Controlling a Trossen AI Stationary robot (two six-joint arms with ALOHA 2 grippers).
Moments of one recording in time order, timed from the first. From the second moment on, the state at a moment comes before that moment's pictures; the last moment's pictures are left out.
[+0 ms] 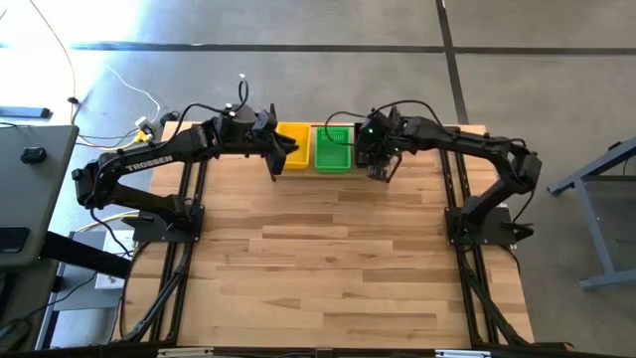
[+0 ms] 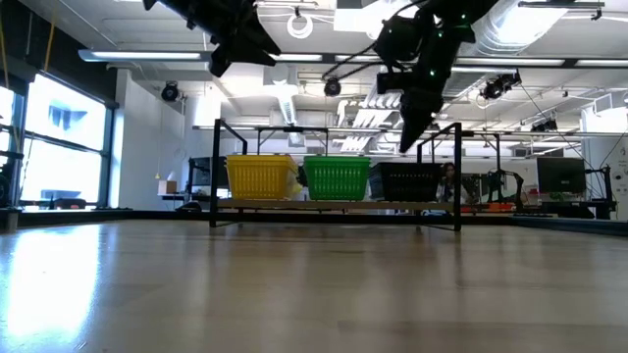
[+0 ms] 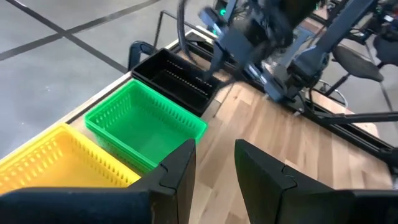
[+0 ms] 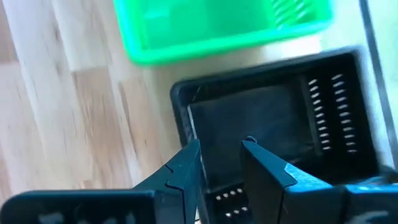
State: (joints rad) left arm 0.54 1.22 1.07 -0.31 0.11 -0.28; right arm -0.48 1.56 1.24 -0.81 0.10 -0.32
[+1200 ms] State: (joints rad) left arm 0.37 0.58 0.55 -0.13 0.14 -0.17; right arm -0.18 1.54 1.69 -0.80 0.21 0.18
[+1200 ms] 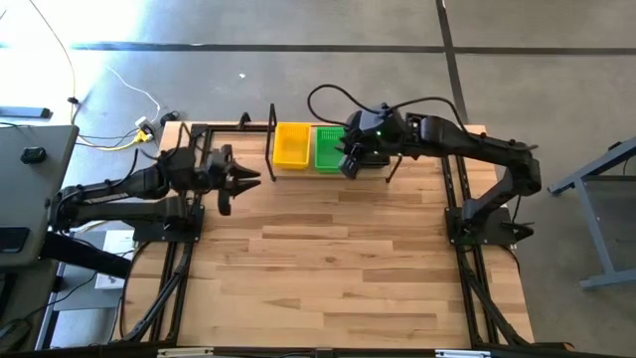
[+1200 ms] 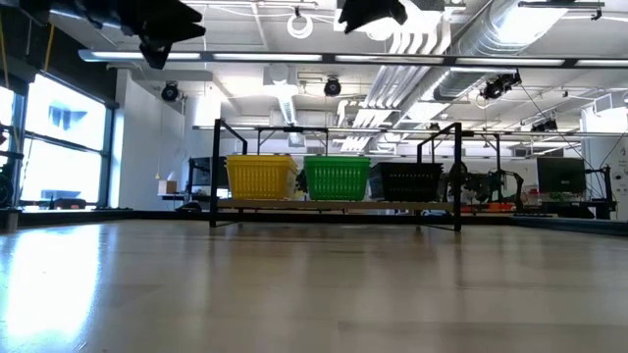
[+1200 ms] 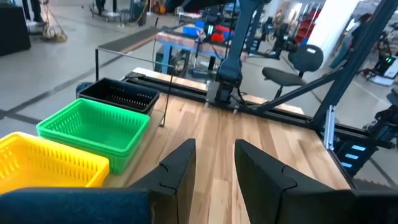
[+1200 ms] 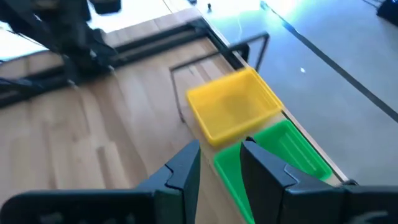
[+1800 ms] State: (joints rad) left arm 0.37 0.23 0.24 -0.06 0.14 -0.22; right arm -0.10 1.51 1.95 -1.04 0.24 0.18
